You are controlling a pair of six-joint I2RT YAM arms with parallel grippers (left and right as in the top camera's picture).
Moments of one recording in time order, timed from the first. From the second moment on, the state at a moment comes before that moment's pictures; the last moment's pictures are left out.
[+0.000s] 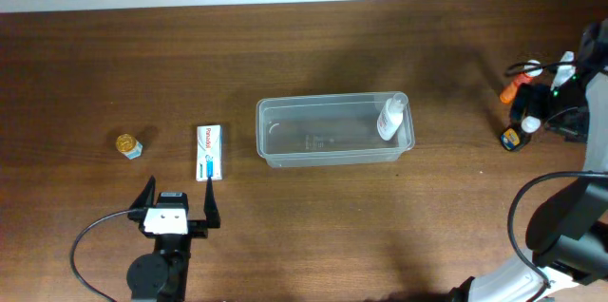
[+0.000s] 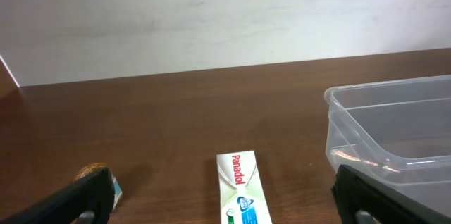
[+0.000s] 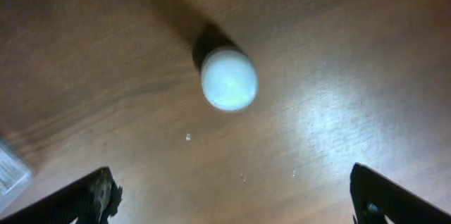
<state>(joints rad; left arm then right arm) -0.05 0.01 0.01 -0.08 -0.03 0.07 -0.47 1.87 1.71 -1.29 0.04 -0.02</state>
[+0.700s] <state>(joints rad) -0.05 0.01 0.01 -0.08 -0.03 0.07 -0.47 1.87 1.35 -0.80 0.04 -0.28</state>
